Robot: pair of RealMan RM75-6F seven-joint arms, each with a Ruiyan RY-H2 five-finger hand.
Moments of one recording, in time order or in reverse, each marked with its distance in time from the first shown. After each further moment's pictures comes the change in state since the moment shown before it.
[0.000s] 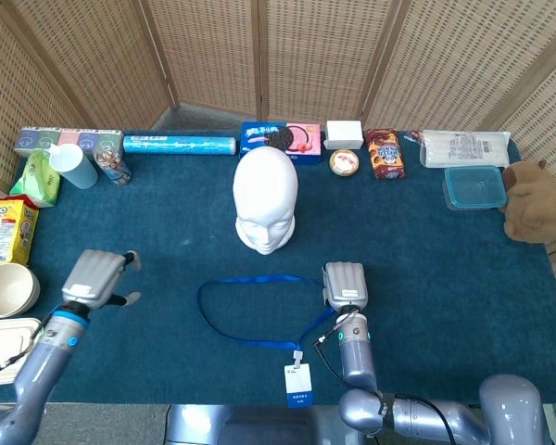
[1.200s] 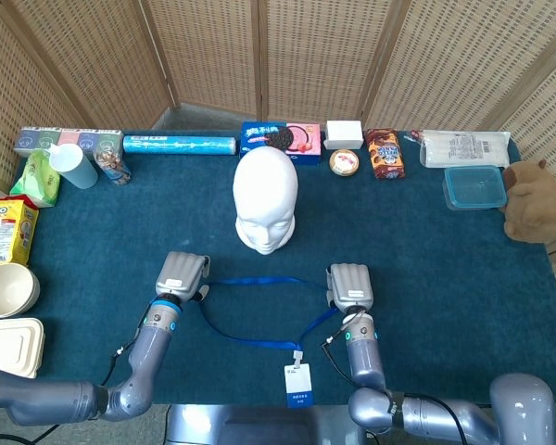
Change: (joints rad) left arm -0.289 -0.485 -0.058 0.229 -0.443 0.100 0.318; right arm -0.004 0.056 -0.023 -0.025 0.030 -0.039 0.059
